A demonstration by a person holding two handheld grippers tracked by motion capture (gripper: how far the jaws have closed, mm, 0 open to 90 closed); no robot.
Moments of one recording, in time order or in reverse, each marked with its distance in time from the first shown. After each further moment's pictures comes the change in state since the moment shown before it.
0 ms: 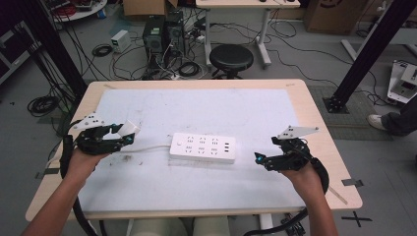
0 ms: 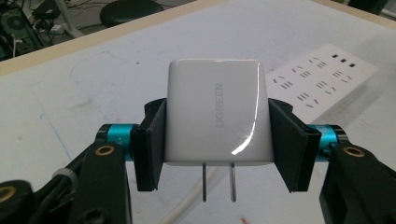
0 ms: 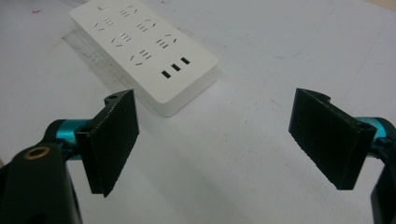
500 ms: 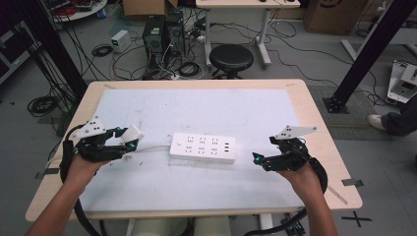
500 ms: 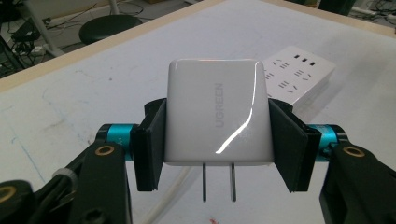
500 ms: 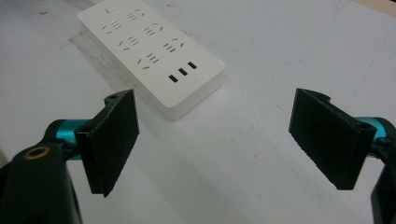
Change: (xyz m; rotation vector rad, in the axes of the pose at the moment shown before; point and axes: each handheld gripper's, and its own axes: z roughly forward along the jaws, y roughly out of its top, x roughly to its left) left arm -0.022 0.004 -0.006 -0.029 -0.062 0.072; right arm 0.006 0.005 0.000 -0.003 0.008 -0.016
